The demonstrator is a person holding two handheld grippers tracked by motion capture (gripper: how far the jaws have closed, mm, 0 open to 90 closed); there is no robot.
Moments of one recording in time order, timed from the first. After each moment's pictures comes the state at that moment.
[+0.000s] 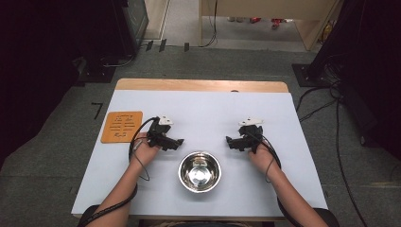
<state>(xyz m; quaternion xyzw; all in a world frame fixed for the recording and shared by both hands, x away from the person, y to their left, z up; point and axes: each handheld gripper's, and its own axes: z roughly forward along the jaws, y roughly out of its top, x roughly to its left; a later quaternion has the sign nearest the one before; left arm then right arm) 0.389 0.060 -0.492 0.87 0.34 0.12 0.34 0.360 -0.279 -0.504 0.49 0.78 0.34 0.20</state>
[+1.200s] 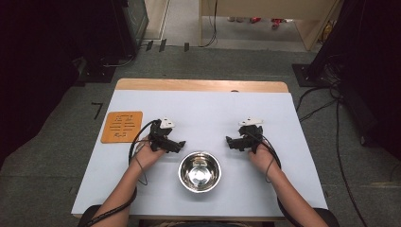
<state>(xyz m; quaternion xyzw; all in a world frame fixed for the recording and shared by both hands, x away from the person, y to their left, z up) 0.383 0.055 -0.499 0.86 0.34 0.13 0.35 0.360 -0.279 -0.504 0.49 0.78 0.34 0.20</state>
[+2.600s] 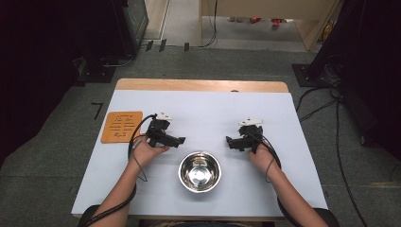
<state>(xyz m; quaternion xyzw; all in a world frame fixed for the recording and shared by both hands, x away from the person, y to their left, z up) 0.388 0.059 -0.473 0.85 0.37 0.07 0.36 0.360 -0.279 -0.504 0.49 0.78 0.34 0.20</state>
